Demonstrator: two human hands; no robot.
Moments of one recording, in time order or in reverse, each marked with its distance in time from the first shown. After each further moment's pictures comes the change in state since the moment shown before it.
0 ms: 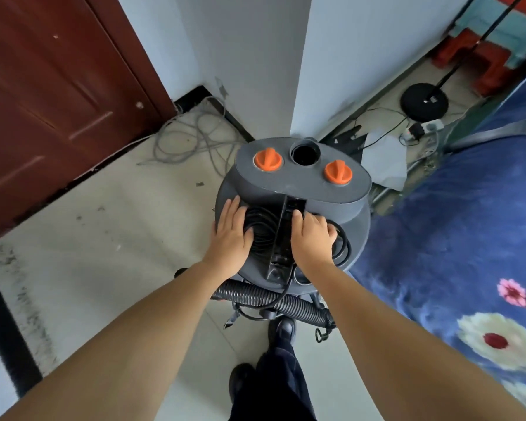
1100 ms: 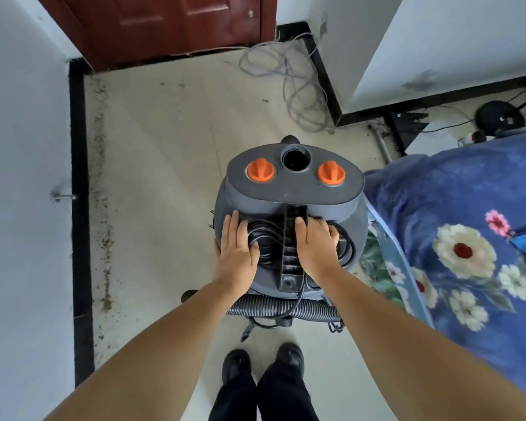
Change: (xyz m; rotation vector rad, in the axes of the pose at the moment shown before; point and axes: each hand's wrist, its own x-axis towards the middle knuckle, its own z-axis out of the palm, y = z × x) left_hand -0.404 0.072 0.172 -0.218 0.261 -0.497; right_hand -0.294 0.180 -0.011 -0.248 -0.348 -0.427
